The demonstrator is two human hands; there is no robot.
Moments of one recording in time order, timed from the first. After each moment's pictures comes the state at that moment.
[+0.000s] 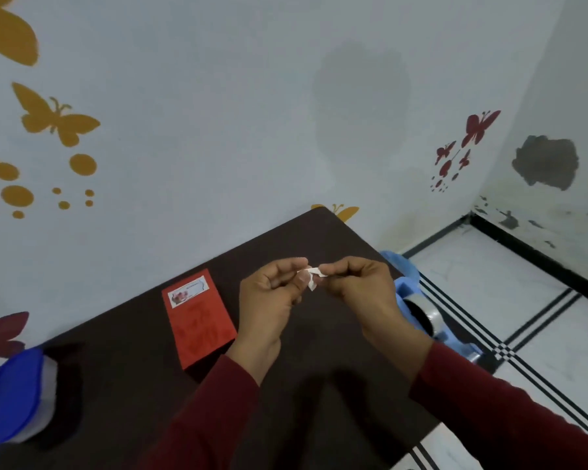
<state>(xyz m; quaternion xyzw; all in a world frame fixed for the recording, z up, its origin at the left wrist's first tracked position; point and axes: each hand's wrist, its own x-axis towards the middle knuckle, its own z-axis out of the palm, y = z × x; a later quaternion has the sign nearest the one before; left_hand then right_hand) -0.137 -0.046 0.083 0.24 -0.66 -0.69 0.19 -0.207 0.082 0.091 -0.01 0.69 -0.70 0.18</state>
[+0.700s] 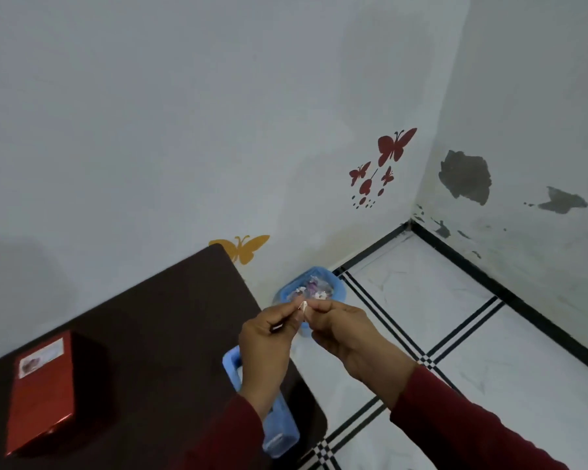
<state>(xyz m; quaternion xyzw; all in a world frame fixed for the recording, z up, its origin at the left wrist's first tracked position) -0.341 0.219 0.071 0.23 -0.74 -0.60 0.21 -0.414 0.335 0.100 0.16 0.54 -0.73 0.38</state>
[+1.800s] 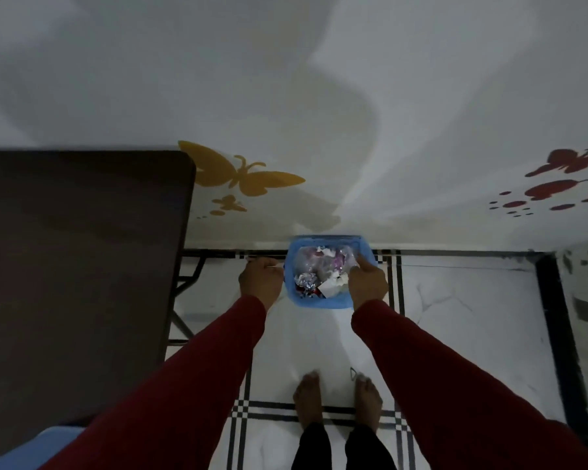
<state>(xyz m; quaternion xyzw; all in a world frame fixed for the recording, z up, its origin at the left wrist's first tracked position) -0.643 0.065 -0.279 0.66 -0.57 -0.49 0.04 -0.806 0.174 -0.311 0.00 0.85 -0.39 0.35</state>
